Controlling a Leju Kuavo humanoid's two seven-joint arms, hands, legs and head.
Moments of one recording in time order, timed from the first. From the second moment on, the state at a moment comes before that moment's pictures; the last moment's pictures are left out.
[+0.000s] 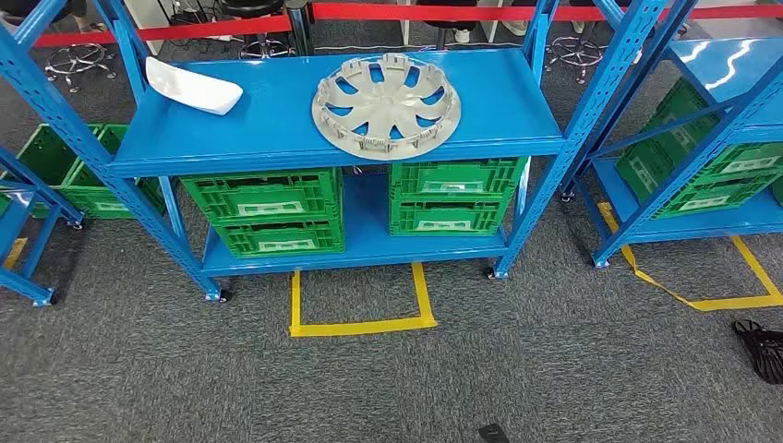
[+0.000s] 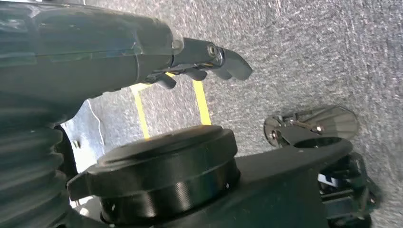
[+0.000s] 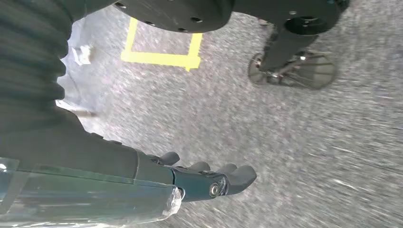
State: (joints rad) left arm -0.08 -0.07 -0.60 -0.23 0.25 0.26 0.22; right arm -0.09 -0.03 0.58 -0.25 -0.33 -0.25 0.17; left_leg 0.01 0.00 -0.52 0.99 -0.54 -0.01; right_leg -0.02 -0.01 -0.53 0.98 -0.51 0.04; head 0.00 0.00
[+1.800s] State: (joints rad) left arm -0.08 -0.09 -0.65 -0.23 0.31 0.28 0.23; right arm -0.10 -0.05 0.63 -0.24 -0.49 -0.29 0.07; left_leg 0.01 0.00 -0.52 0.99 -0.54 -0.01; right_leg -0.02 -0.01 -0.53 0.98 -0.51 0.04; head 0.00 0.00
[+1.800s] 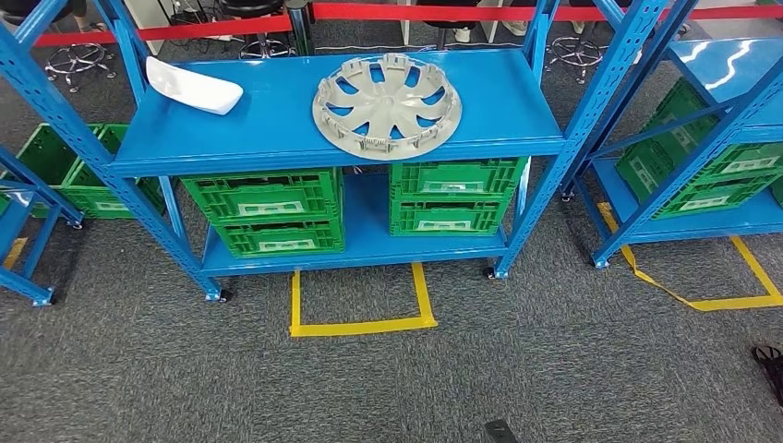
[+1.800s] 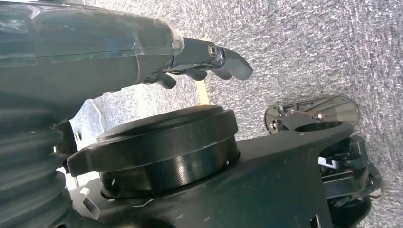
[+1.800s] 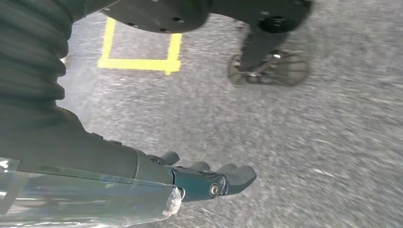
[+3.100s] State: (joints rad) left arm -0.08 -0.07 -0.67 -0.22 0.48 0.29 0.15; right arm -0.10 -0.38 0.43 -2.00 0.69 -0.36 0.23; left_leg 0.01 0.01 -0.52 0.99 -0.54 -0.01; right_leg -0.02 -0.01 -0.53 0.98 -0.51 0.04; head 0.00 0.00
